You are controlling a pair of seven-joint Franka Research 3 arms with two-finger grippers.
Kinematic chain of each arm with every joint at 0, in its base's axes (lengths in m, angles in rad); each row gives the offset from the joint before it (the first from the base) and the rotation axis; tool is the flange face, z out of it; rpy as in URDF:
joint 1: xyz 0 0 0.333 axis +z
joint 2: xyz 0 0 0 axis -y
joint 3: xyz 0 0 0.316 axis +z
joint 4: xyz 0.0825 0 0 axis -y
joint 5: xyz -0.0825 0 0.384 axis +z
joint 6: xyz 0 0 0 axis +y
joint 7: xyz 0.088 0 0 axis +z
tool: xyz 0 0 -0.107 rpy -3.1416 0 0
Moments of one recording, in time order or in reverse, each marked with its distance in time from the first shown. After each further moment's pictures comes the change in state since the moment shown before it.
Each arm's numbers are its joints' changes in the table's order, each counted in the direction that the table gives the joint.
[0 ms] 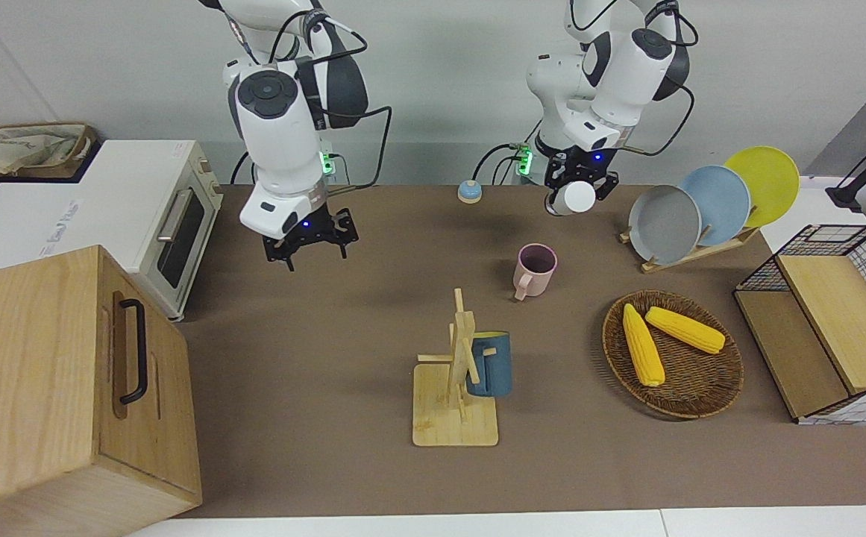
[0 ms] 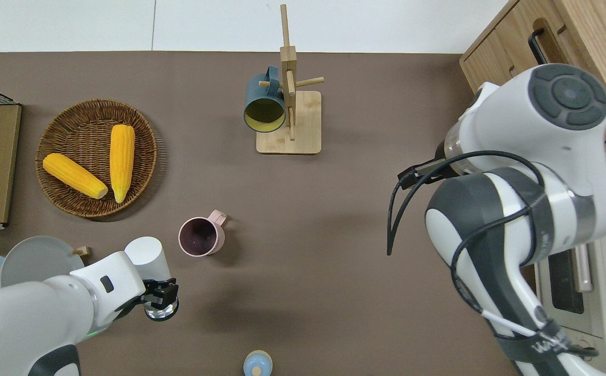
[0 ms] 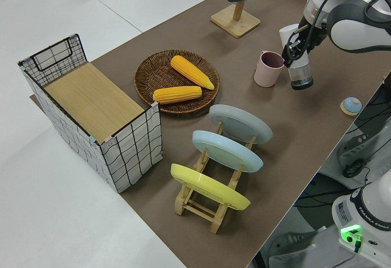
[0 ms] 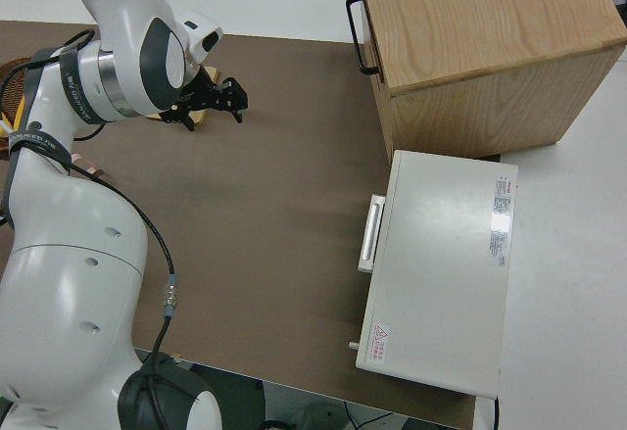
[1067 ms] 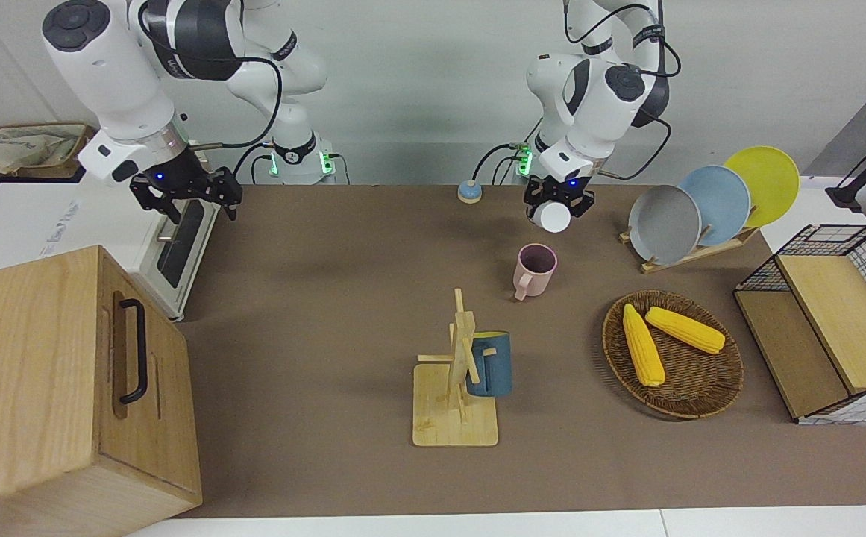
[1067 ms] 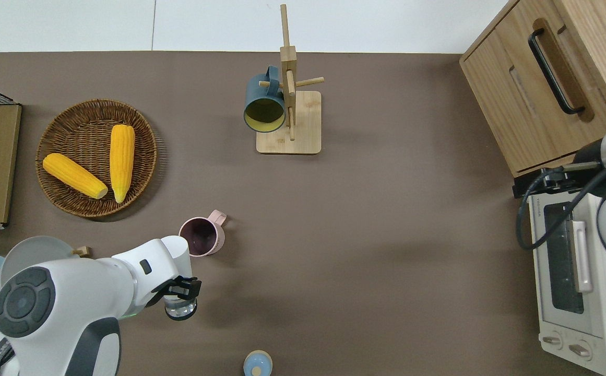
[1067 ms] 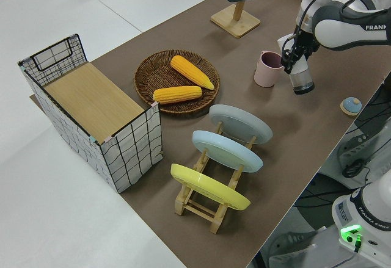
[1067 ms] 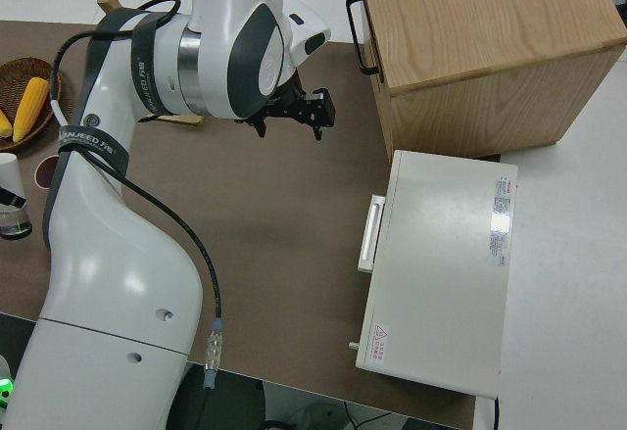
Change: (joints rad) left arm -0.002 -0.156 -0.060 0.052 -0.021 0.017 0.042; right arm -0.208 0.147 -0.059 -0.018 0.001 0.179 0.069
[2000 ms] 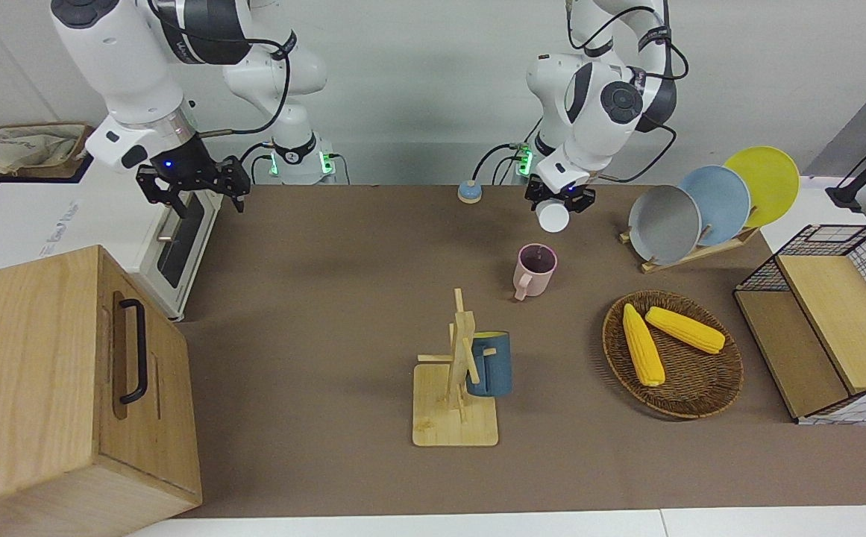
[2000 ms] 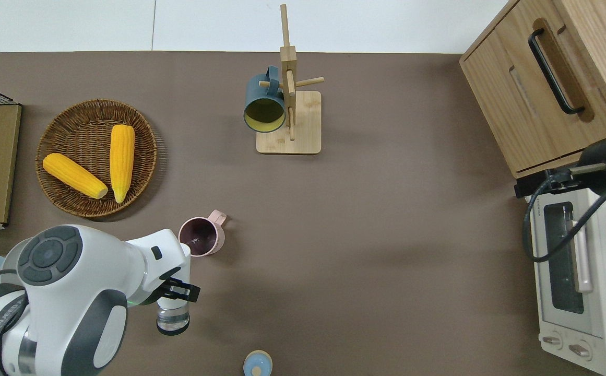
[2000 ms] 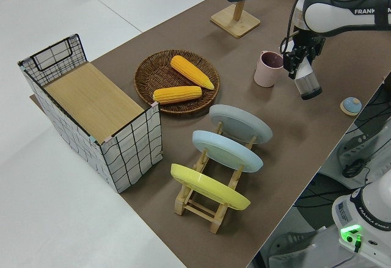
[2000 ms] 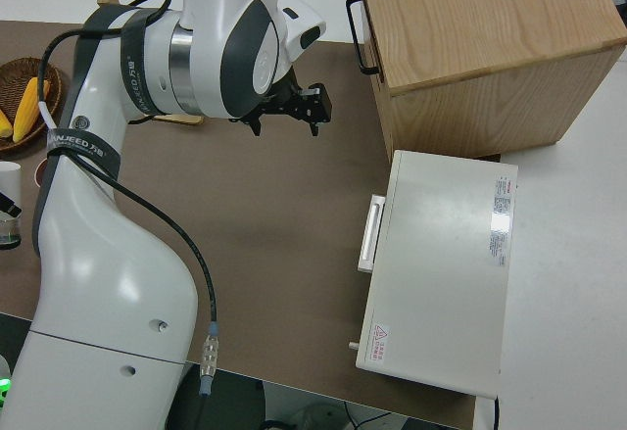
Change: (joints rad) left arm 0.001 -0.089 0.003 0.117 0.064 0.220 0.039; right arm -0.034 0.014 0.074 0.030 -0.001 0.005 0.004
